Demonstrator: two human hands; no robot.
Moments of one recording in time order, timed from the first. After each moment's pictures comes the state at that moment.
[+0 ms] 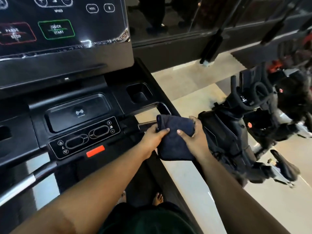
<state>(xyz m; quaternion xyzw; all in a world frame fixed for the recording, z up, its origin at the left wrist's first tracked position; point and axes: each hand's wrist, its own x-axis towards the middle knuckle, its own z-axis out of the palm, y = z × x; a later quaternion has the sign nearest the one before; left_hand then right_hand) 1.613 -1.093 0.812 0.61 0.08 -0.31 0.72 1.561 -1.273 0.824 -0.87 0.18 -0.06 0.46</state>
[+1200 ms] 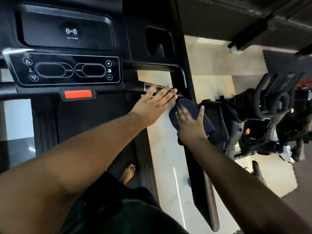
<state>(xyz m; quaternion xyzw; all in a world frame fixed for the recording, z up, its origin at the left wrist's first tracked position) 1.622 -1.092 0.715 0.94 -0.34 0.04 -0.07 1.587 -1.298 0.742 -0.85 -0.19 0.25 -0.43</state>
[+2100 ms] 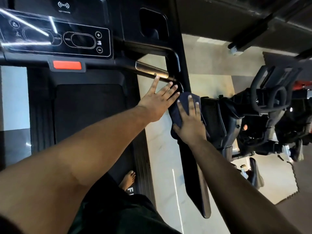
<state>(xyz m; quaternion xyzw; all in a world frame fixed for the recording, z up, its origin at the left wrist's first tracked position) 1.588 -1.152 0.722 0.95 -0.30 -0.05 -0.05 1.533 -1.344 0.744 -0.99 -0.06 0.16 -0.02</state>
